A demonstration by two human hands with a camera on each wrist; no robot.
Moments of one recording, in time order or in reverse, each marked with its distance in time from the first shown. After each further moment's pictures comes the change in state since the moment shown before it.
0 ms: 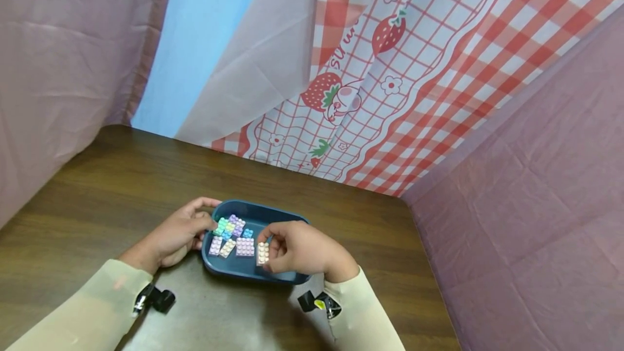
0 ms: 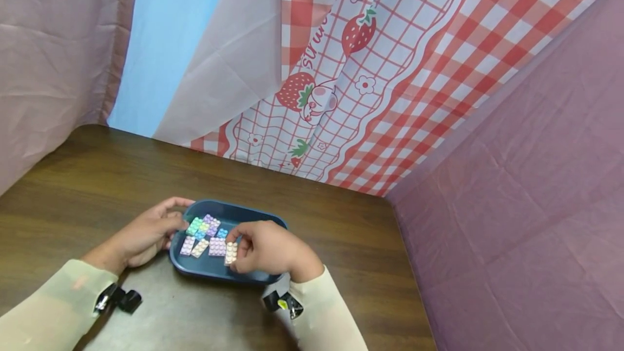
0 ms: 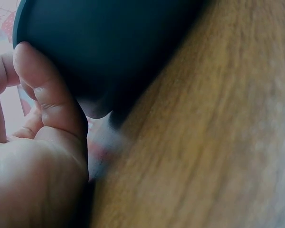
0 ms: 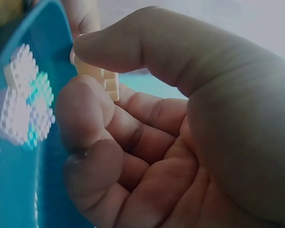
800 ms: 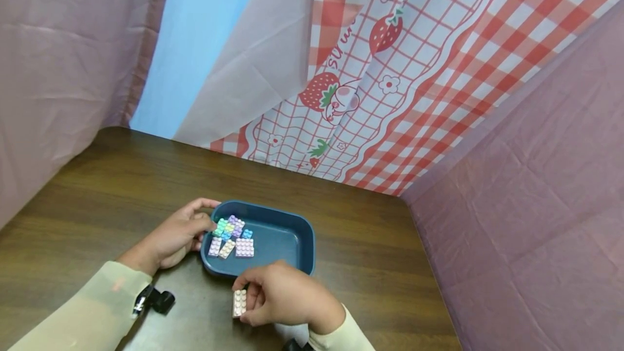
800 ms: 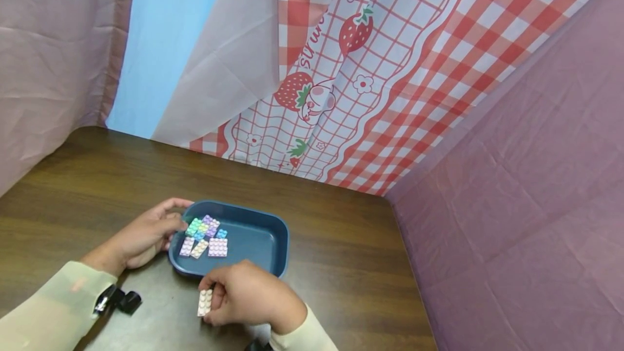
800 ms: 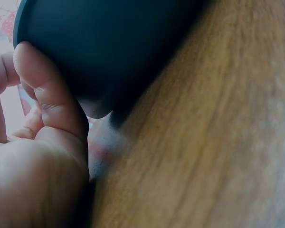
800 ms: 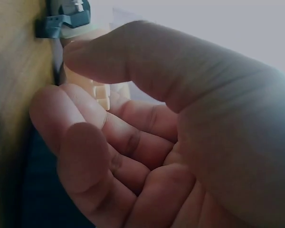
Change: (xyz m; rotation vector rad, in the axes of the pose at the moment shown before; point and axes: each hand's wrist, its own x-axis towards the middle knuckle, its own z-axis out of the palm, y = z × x) left_hand 0.000 -0.002 0.000 -0.009 -0.011 0.022; right_hand -0.021 -0.024 0.068 -0.174 -0.033 -0.108
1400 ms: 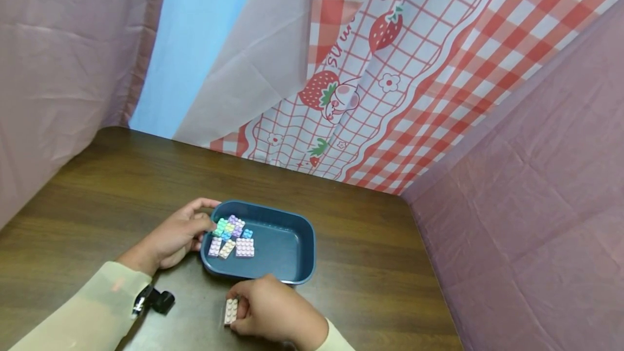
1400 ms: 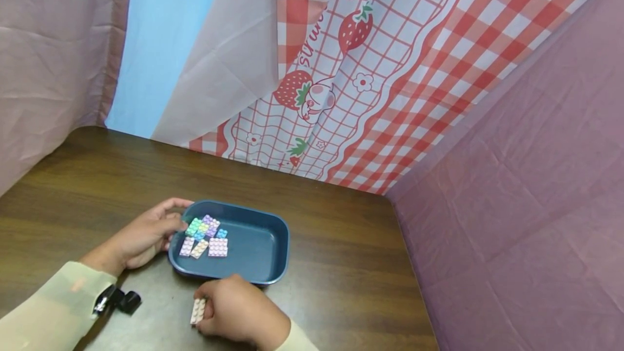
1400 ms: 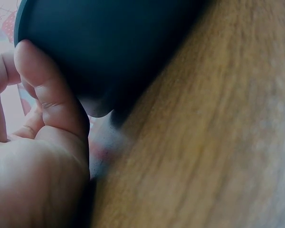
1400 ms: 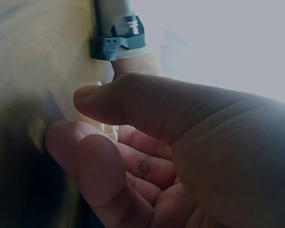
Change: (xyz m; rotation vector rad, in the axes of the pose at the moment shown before) left_hand 0.000 0.000 0.000 0.019 0.015 -0.023; right_hand 0.007 0.000 0.041 -0.082 0.081 0.105
